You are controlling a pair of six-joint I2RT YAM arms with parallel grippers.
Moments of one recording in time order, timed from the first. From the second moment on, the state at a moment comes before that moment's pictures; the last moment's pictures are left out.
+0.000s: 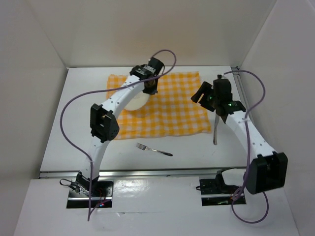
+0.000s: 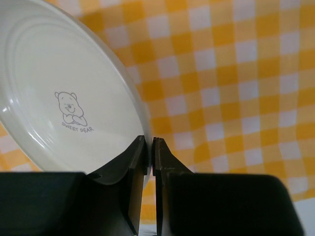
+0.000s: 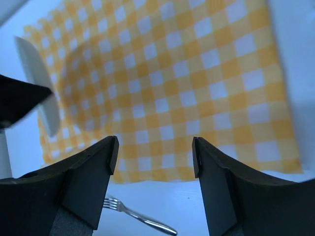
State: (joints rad) left arm -0.52 2.27 2.36 -1.07 -0.26 -0.37; right arm 0.21 1.32 1.08 -0.40 -0.05 0.64
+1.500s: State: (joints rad) left arm -0.74 2.45 2.43 -0.95 -0.36 -0.32; right arm 0.12 1.12 1.02 -0.64 0.15 0.68
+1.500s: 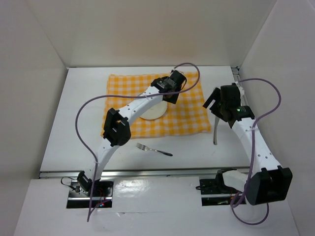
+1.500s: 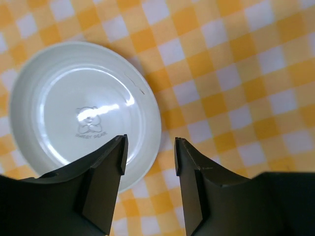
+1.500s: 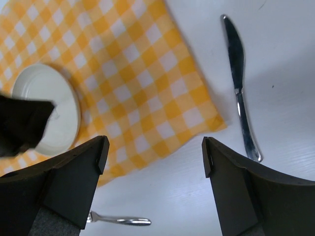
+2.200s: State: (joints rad) left arm -0.27 1.79 1.78 -0.89 -0.19 -0.41; right arm -0.18 1.67 1.30 -0.54 0.16 0.64
